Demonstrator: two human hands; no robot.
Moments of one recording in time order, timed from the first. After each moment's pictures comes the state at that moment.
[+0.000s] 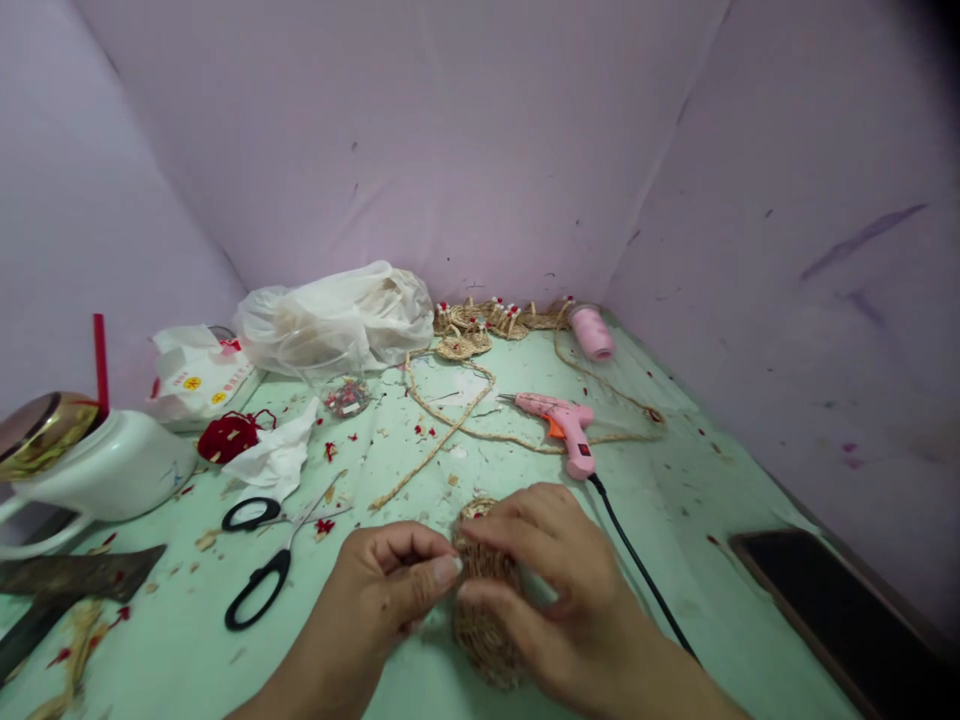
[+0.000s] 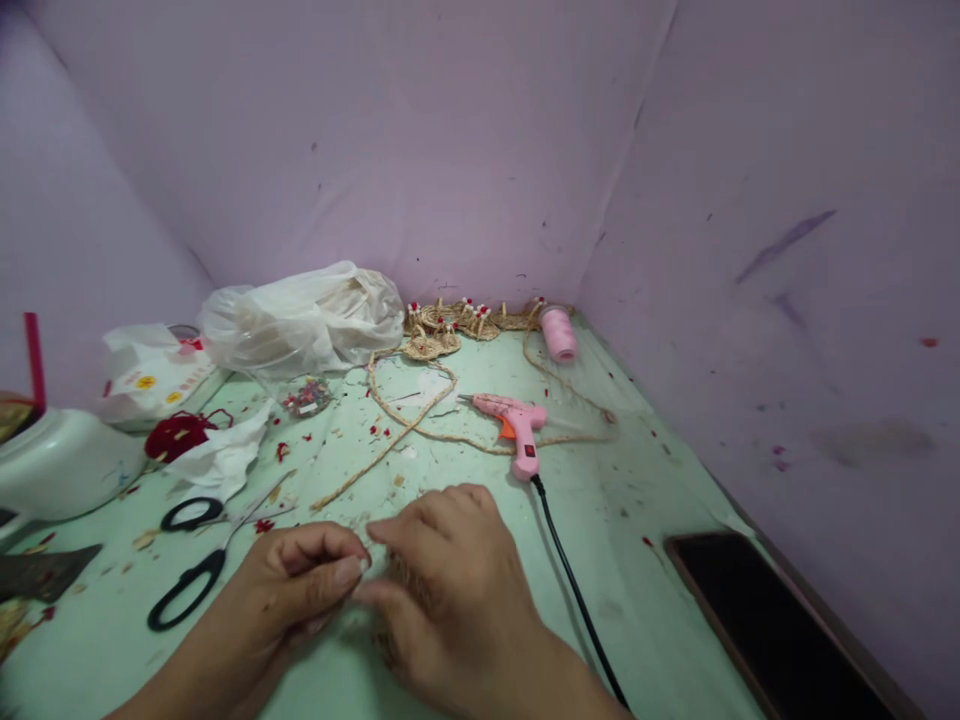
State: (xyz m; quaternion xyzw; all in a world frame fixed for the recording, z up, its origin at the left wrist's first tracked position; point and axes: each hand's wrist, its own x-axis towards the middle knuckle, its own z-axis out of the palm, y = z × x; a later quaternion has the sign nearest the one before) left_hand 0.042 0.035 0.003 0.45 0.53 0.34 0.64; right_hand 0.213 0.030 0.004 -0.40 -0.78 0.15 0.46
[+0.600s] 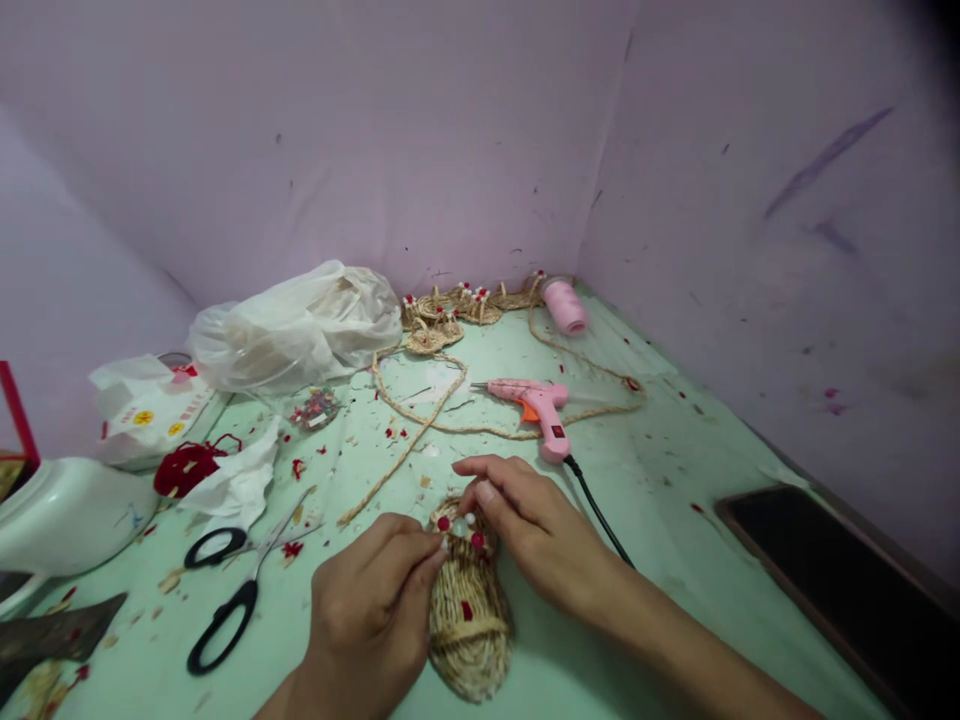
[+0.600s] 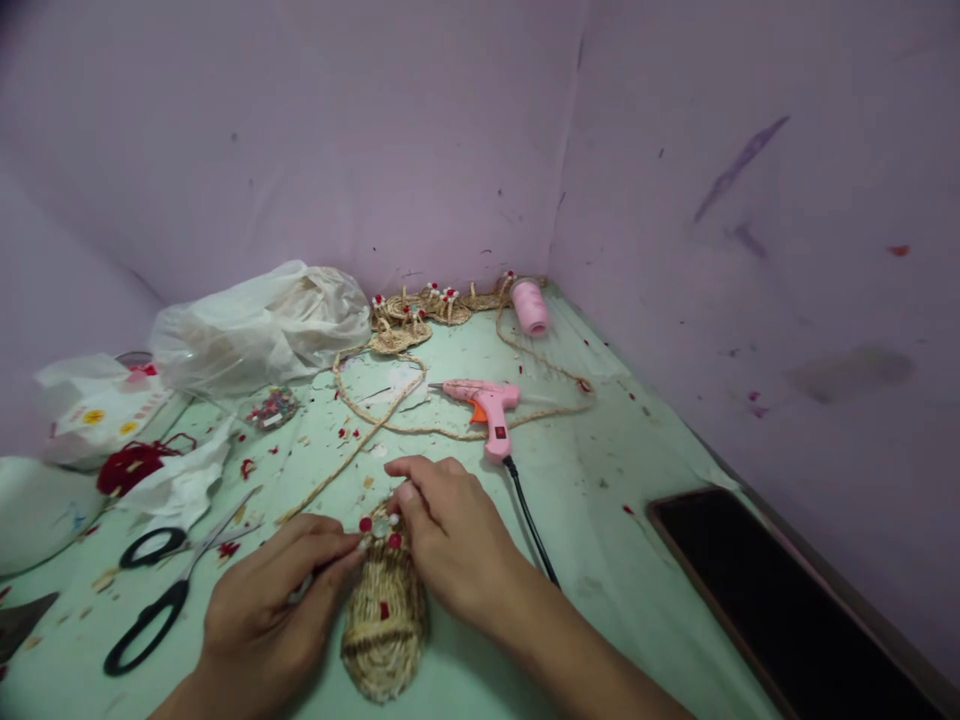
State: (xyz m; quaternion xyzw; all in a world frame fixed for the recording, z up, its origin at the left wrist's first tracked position) left_hand 0.059 0.043 -0.026 0.83 0.39 0.39 0.12; right_hand 0.233 0.056 -0.020 -0.53 -0.66 0.39 0.38
